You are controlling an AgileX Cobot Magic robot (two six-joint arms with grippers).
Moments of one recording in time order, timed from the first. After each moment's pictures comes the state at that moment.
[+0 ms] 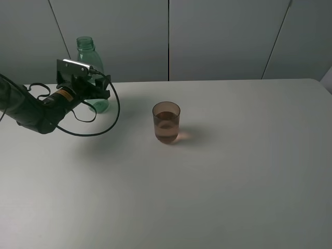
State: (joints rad) left arm -0.17 2.33 -1.04 0.22 -1.15 -0.04; right arm -0.03 0.00 -0.50 -0.04 1.10 0.03
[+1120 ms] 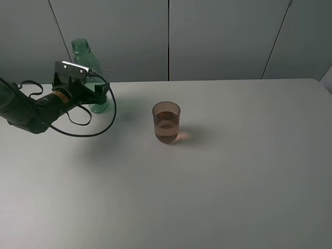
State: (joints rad) left arm -0.16 2.26 -0.97 0.22 -0.99 -0.03; right arm -0.03 0.00 -0.50 -0.04 1.10 0.03
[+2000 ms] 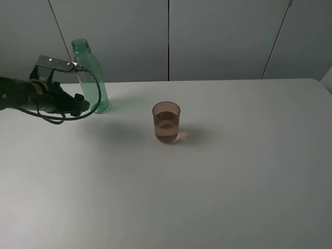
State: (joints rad) left arm -0.16 1.82 -0.81 0.22 -0.16 -0.12; right arm -0.03 0.00 -0.50 -0.04 1.10 0.03
